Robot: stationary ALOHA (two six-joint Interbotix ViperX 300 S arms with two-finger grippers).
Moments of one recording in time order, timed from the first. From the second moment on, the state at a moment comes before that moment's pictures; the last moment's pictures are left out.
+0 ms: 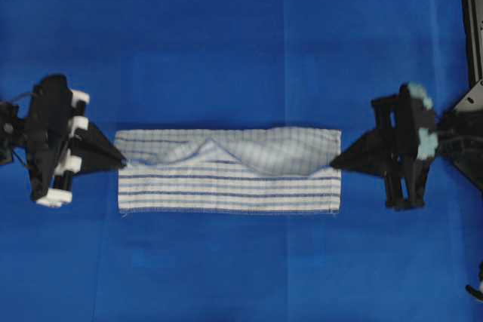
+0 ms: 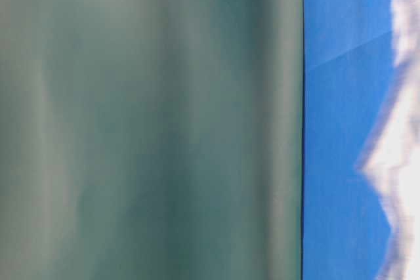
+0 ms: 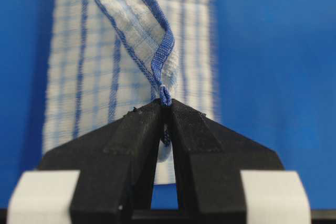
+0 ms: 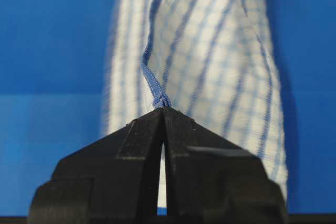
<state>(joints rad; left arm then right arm) -0.21 -0.36 1.16 -0.03 -0.20 -0.22 0.26 -0.42 1.18 0.39 -0.23 0.02</state>
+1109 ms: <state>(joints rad) -0.25 -0.29 1.09 -0.02 -0.04 -0.23 0.33 -0.32 1.13 0.49 -0.19 -0.02</state>
